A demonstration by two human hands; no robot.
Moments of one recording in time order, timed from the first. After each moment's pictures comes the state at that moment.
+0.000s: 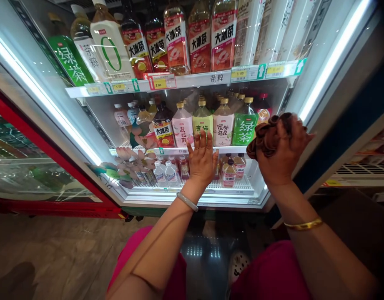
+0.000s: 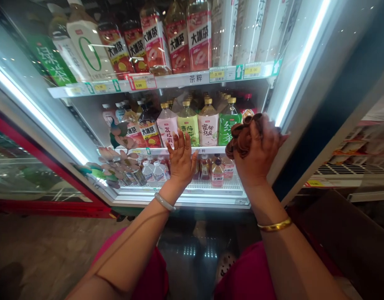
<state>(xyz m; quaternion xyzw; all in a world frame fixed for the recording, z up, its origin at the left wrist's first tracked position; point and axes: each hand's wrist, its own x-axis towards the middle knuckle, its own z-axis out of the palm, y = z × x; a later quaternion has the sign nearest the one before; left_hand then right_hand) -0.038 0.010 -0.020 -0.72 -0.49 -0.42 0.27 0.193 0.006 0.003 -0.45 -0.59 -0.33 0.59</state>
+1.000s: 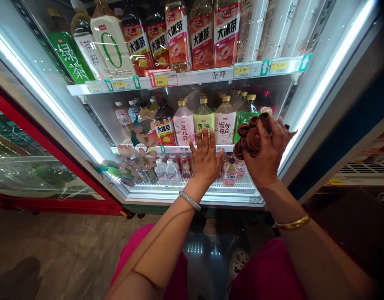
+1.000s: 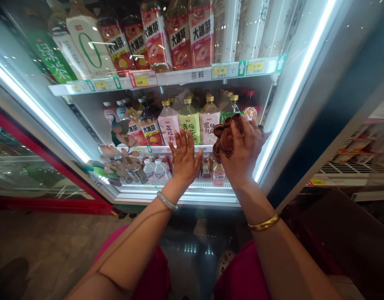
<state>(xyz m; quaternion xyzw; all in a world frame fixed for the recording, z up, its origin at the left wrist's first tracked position) -0.029 0.011 -0.028 -0.71 -0.48 -0.45 0.26 0.152 0.003 0.003 -0.42 -0.62 -0.31 0.58</state>
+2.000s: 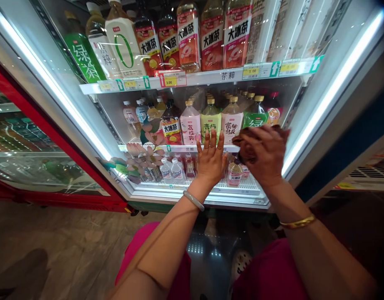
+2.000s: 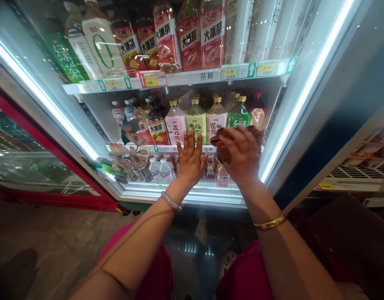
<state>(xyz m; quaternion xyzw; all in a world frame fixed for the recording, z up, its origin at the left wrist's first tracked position) -0.038 0.004 -0.027 -0.73 -0.47 -0.41 0.26 0.150 0.000 0.006 -0.35 -0.70 -0.33 0.53</state>
